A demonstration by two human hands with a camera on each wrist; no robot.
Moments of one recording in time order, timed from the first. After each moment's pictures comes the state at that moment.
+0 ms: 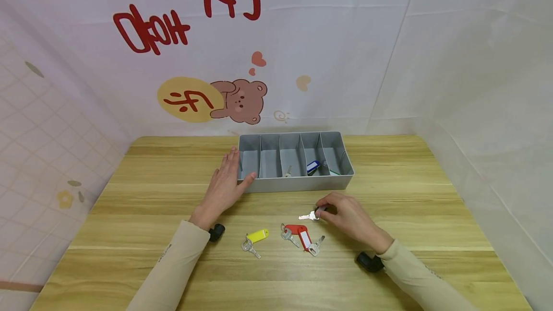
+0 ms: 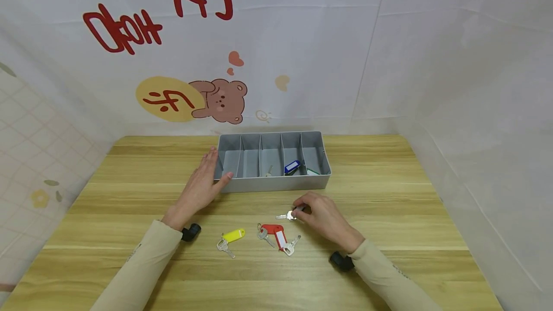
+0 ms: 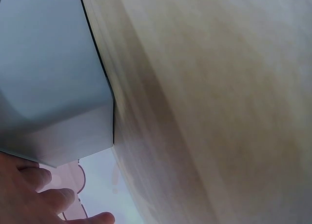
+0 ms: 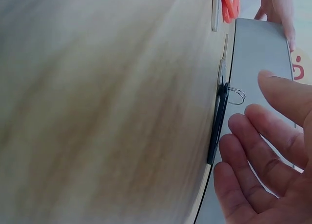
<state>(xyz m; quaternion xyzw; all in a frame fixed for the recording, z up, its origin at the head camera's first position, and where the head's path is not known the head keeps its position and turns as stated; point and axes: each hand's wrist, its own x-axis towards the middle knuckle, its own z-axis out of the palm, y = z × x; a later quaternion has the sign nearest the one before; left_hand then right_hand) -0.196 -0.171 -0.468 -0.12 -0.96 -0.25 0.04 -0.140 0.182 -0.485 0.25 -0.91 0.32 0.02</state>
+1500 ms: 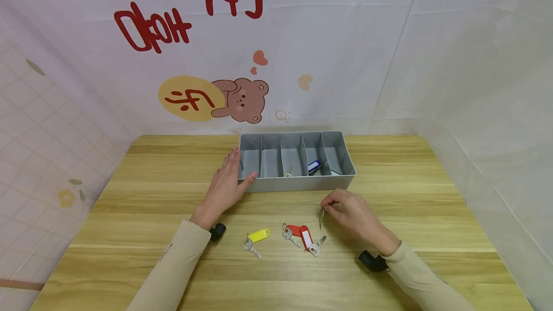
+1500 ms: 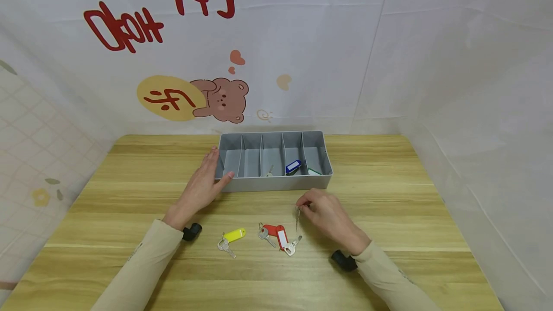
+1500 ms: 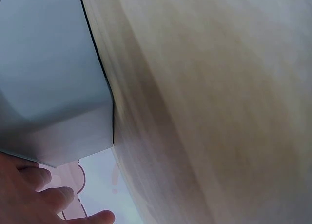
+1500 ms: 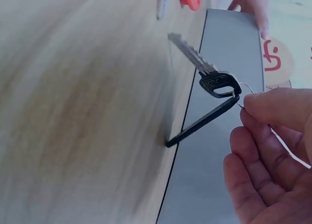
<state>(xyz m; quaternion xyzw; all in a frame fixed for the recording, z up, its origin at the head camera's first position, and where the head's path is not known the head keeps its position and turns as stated) -0.195 -0.171 -0.469 -0.12 -0.96 -0.26 0.04 -0.138 0.185 -0.469 0.29 -0.90 0.32 0.10</state>
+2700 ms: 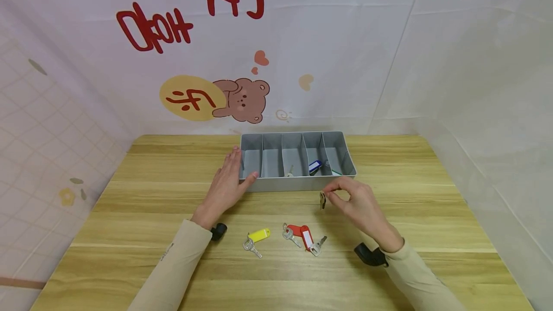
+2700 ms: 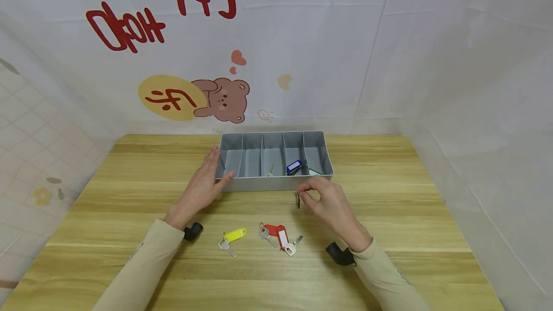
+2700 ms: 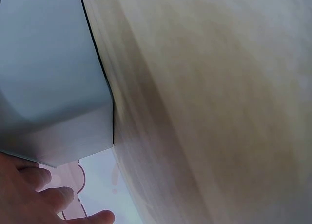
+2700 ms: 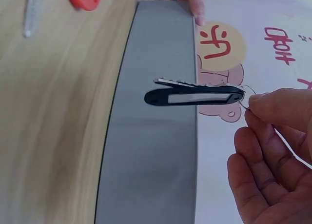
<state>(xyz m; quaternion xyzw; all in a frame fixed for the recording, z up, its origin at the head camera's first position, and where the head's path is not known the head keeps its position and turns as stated) -0.194 -0.171 -0.467 -0.11 -0.96 -0.26 0.04 -0.140 0.180 -0.435 0.28 -0.87 0.37 0.17</state>
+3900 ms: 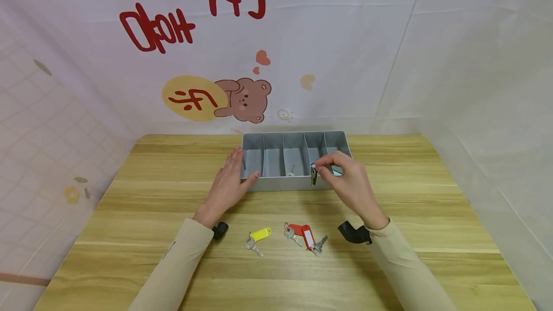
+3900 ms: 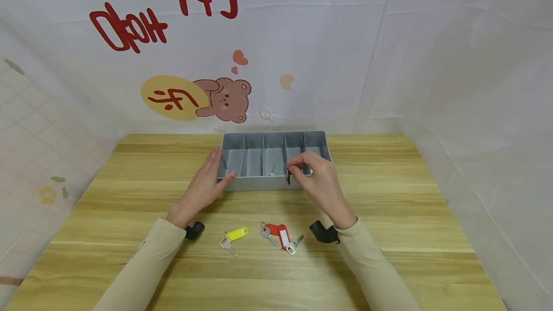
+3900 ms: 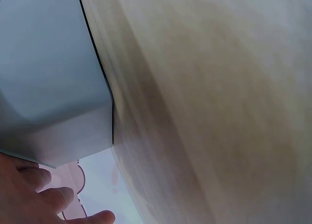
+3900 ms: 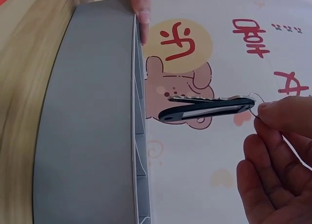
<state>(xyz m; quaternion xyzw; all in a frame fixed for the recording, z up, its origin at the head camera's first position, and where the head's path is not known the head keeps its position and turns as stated) -0.194 -0.170 -0.467 -0.11 -0.96 -0.26 0.04 -0.165 0.151 -0.399 0.24 -0.84 0.45 0.19</state>
